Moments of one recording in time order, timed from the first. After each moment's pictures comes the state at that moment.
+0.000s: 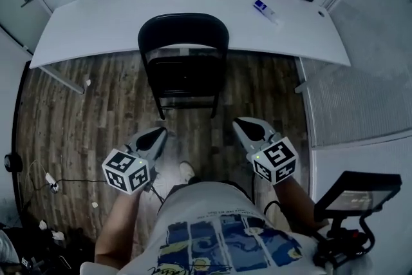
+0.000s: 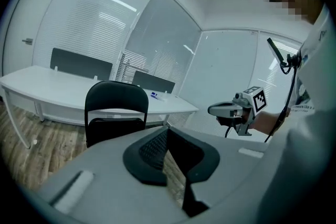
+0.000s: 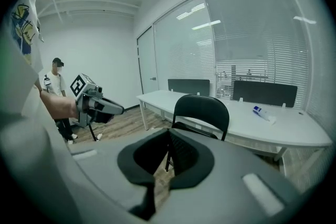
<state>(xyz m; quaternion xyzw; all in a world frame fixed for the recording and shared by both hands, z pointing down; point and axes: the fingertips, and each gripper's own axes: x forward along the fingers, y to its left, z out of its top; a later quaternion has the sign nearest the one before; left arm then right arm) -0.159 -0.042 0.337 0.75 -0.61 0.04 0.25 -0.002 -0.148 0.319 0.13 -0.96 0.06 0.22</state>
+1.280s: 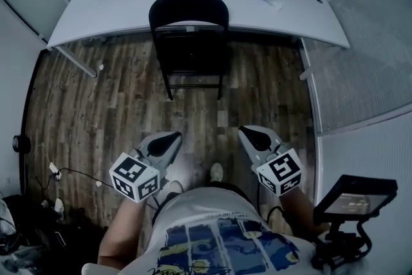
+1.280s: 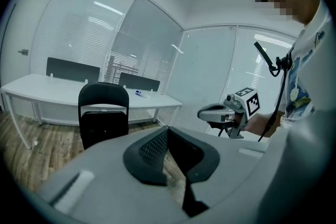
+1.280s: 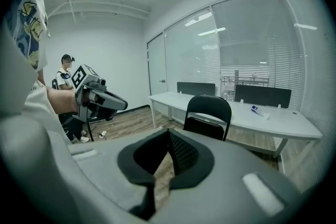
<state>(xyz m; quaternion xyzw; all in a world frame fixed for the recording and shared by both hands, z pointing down) -0.020 0.118 0.308 0.78 -0.59 0.06 0.22 0.108 0.030 0.313 0.12 -0.97 0.03 0.20</state>
